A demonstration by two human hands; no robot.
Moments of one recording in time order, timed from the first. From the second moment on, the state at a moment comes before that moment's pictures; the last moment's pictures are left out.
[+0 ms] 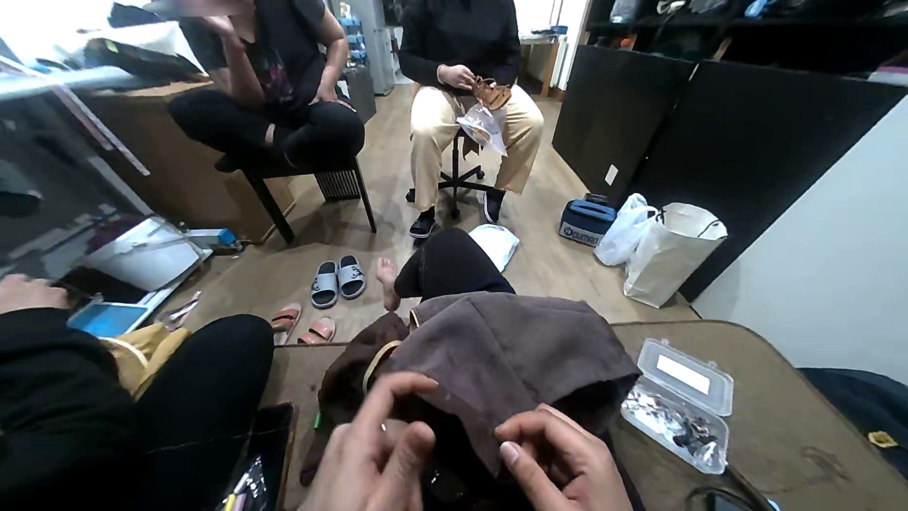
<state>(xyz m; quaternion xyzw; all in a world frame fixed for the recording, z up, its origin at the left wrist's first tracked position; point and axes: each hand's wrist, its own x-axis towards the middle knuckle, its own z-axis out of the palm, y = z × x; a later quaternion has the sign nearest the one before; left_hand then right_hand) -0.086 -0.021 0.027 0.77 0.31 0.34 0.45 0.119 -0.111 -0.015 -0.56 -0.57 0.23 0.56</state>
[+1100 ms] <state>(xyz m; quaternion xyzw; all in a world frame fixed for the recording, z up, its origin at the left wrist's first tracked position) -0.044 -0.028 0.010 0.61 0.16 0.44 0.64 0.114 -0.128 -0.009 -0.50 -0.62 0.20 0.58</state>
